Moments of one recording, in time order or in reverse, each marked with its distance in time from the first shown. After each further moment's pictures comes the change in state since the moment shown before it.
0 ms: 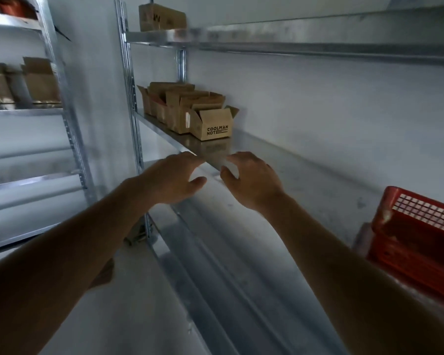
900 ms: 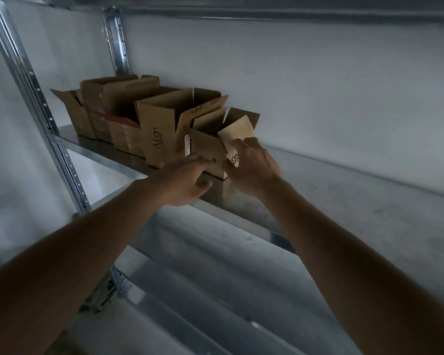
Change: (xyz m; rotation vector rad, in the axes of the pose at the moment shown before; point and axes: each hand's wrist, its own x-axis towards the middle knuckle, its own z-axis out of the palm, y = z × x) left_hand 0.364 -0.319 0.088 -0.204 -0.183 0.458; right_hand 0.387 0.007 0.208 -0.158 0.054 0.440
